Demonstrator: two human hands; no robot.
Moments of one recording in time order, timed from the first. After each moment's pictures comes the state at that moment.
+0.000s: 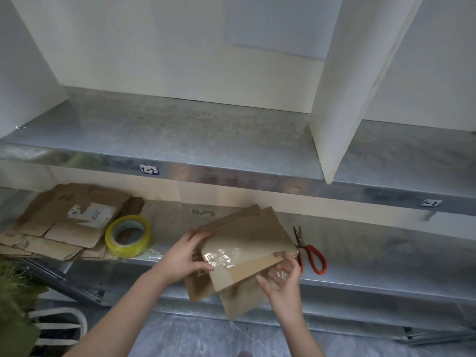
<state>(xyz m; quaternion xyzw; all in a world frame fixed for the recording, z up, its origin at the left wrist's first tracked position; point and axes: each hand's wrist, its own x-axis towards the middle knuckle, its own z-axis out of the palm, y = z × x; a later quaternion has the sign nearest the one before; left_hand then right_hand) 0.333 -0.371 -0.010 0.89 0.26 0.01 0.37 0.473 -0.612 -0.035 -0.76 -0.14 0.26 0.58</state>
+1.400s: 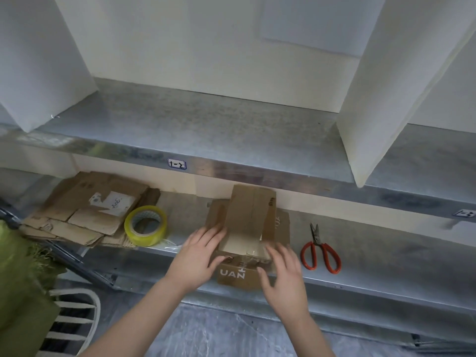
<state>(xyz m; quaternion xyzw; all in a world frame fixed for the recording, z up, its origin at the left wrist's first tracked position) 0.311 -0.397 -0.003 0.97 0.23 0.06 0.11 0.462 -0.590 -0.018 -0.86 -0.42 0.06 0.29</state>
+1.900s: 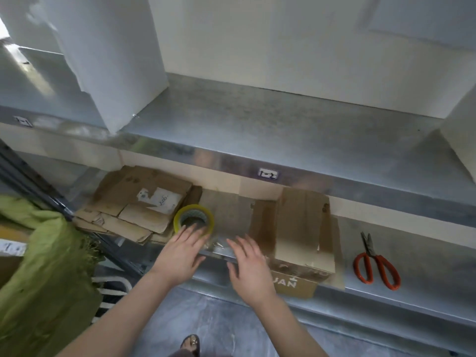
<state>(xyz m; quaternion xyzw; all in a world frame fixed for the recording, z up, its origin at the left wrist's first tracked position) 0.197 -0.280 -0.028 0.96 0.26 -0.07 0.00 0.352 -0.432 -0.044 -0.79 -0.56 0.12 0.22</state>
